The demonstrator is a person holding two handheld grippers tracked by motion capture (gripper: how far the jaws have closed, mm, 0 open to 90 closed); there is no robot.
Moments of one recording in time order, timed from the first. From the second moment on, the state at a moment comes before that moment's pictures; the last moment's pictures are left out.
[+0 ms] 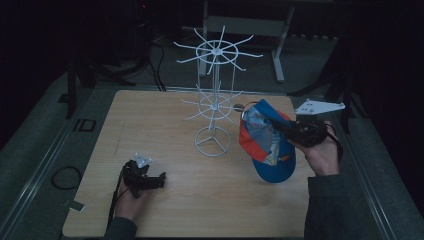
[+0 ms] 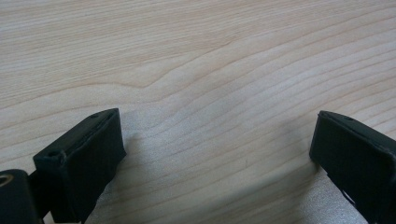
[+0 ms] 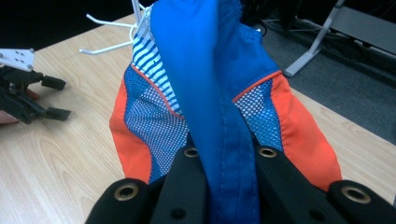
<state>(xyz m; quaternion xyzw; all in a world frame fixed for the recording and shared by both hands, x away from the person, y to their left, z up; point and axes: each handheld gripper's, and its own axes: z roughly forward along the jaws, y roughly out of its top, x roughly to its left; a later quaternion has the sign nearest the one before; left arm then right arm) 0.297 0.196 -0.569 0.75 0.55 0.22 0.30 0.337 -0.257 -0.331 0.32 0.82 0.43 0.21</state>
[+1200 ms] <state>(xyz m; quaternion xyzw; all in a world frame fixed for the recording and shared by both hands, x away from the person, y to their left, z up) 0.297 0.195 -0.569 0.75 0.55 0.22 0.30 0.337 -0.249 -0.297 0.31 0.80 0.46 0.24</state>
